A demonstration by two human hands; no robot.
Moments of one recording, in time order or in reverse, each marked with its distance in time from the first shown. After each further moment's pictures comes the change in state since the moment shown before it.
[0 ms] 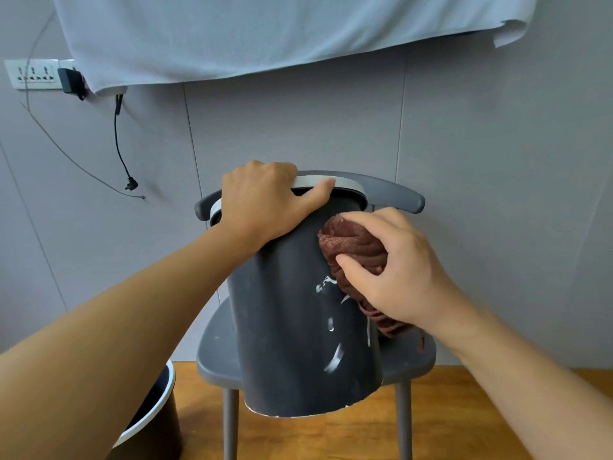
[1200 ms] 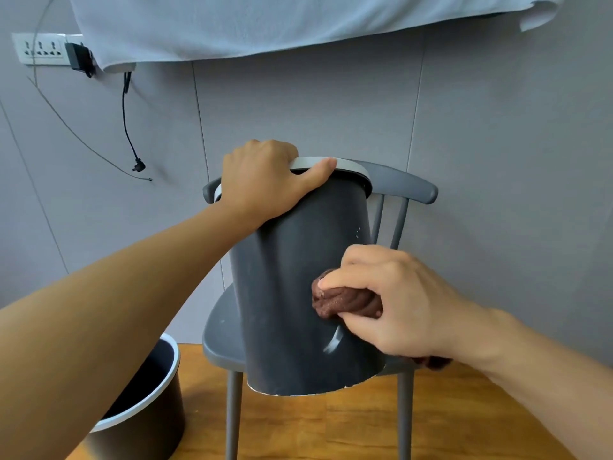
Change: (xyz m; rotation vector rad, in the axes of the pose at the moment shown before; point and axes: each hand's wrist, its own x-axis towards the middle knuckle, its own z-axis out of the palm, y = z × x) left_hand 0.002 -0.017 0.000 -0.077 -0.038 -0.061; right_hand -0.017 -0.021 -0.007 -0.066 -0.431 -0.295
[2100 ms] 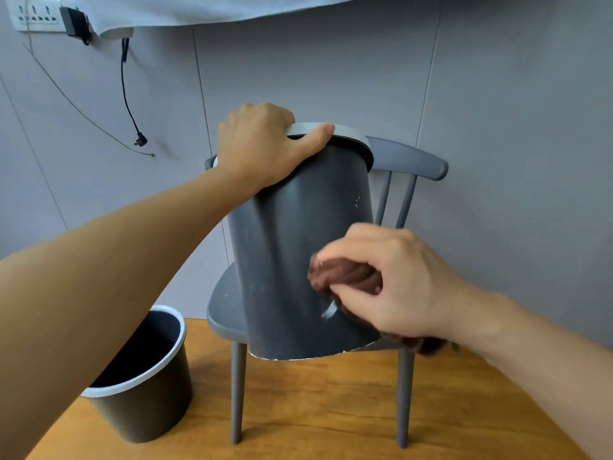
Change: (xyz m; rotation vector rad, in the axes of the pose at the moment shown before) left_hand 0.004 -0.008 0.002 0.008 -0.006 -0.040; right_hand -0.006 -0.004 0.014 0.085 0.045 0.050
